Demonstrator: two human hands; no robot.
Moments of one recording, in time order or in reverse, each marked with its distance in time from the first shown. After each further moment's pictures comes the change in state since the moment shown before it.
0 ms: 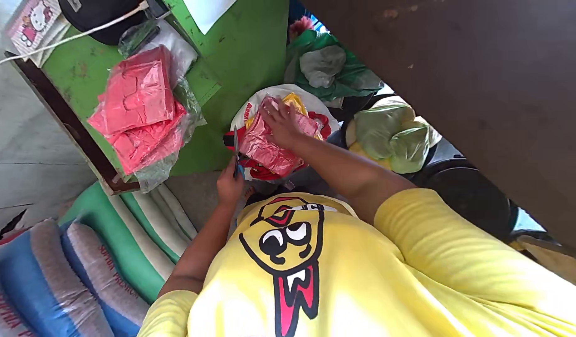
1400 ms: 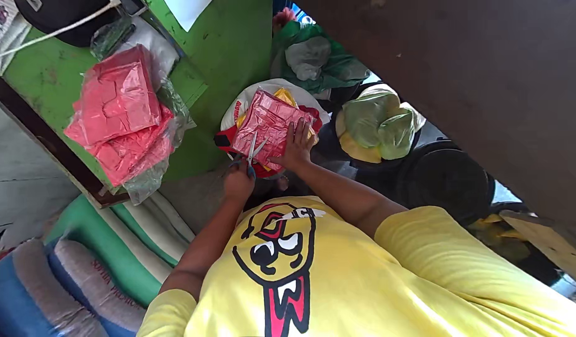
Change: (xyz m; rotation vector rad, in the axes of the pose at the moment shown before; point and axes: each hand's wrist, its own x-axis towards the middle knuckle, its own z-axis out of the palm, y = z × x) left_hand 0.011 0.038 0.013 0.347 -0.363 0.004; right_hand -0.079 0.000 0.057 0.079 0.018 0.631
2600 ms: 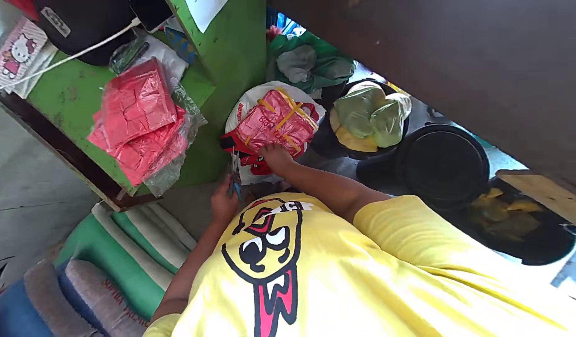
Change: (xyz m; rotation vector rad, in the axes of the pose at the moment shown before) left_hand -0.059 -0.113 0.001 -0.345 0.245 0.167; right_hand -0.049 -0.075 0.005 -0.164 -0.153 -0.351
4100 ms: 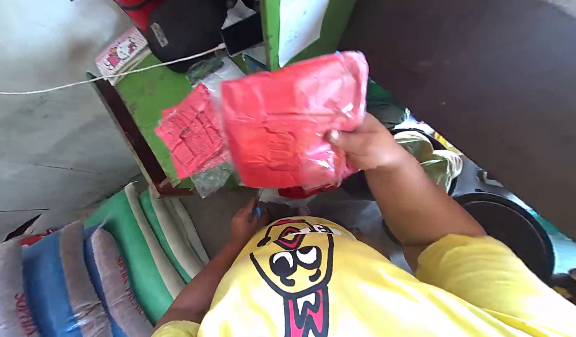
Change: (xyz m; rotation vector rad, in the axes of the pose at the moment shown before) left_hand -0.030 -0.020 -0.012 -0.076 0.076 -0.026; right_hand -0.055 -0.029 -0.217 1.283 0.157 -0.799
